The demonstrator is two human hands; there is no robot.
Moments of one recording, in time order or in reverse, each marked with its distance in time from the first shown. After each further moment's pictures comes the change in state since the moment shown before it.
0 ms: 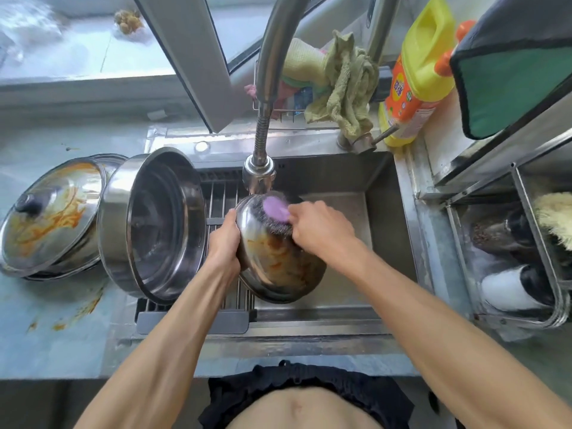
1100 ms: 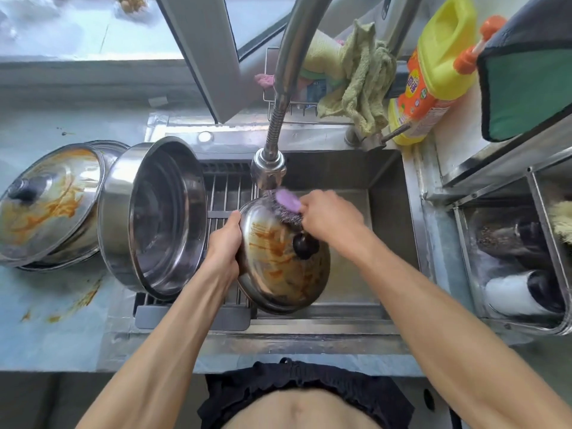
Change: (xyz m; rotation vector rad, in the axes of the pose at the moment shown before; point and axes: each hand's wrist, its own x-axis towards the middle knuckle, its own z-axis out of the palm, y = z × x) left_hand 0.002 -0.005 -0.010 0.054 0.003 -0.055; right_hand 0.018 -0.002 -0.006 -0.007 -0.058 0.081
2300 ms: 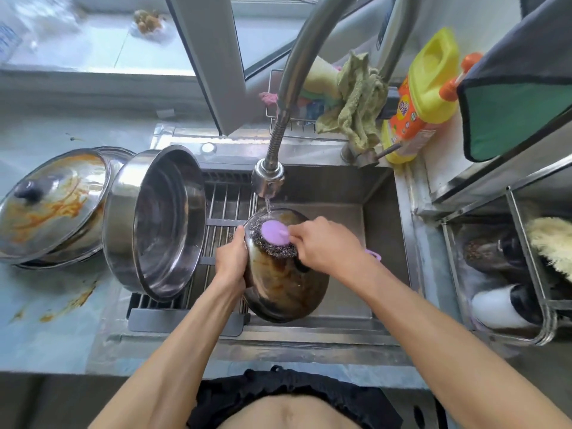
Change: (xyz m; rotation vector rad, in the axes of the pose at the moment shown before) left_hand -0.014 -0.022 0.007 -0.008 0.048 0.052; right_hand -0.033 0.007 0.000 -0.127 -0.040 -0.279
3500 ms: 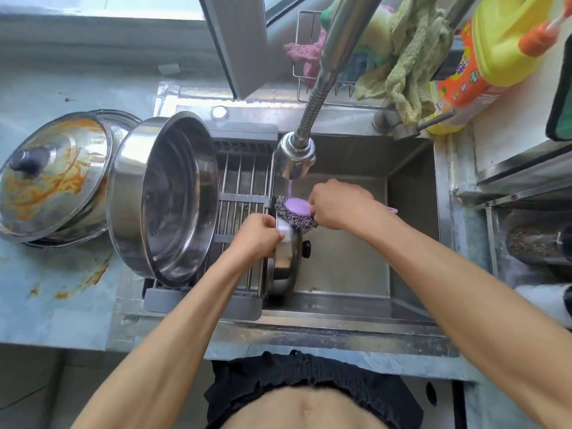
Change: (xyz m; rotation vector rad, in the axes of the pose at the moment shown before) left_hand 0.024 0.015 -0.007 0.760 -0.309 0.260; right_hand 0.071 -0.001 -0.001 -0.115 -0.241 0.131
